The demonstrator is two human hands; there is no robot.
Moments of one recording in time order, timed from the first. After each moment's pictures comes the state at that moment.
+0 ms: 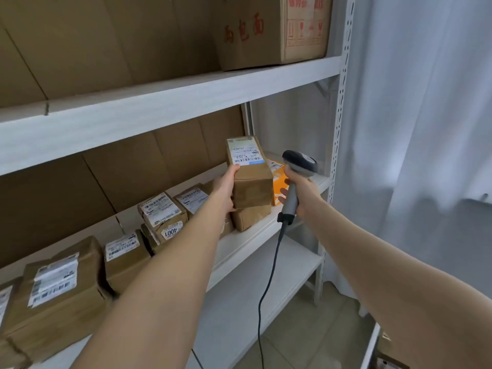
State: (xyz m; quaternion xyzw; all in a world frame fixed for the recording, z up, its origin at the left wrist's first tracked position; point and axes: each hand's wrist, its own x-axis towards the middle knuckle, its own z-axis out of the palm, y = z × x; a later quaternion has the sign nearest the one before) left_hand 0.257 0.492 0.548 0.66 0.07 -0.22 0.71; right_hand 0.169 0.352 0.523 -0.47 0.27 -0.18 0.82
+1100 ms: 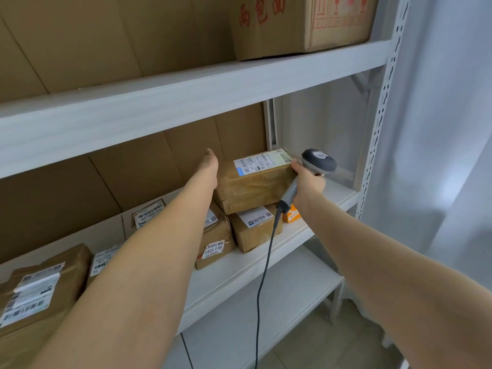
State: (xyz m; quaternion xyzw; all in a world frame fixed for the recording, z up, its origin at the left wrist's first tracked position) left_hand 0.365 0.476 0.578 0.77 0.14 -0.03 0.62; right_hand 0.295 0.300 0.519 -0.43 0.33 -0.21 0.81
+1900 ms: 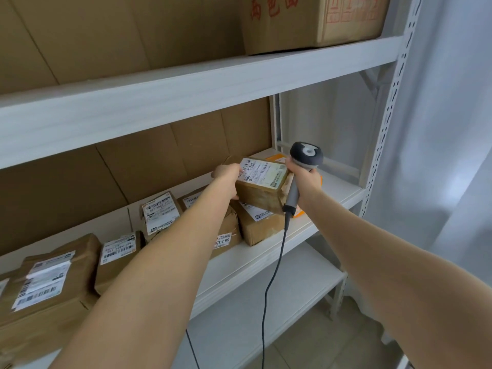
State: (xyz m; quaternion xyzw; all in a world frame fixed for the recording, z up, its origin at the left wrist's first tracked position) left_hand 0.345 0.467 0.555 0.74 0.15 -0.10 0.65; right_hand 0.286 0.317 0.514 -0.51 0.24 -0.15 0.81
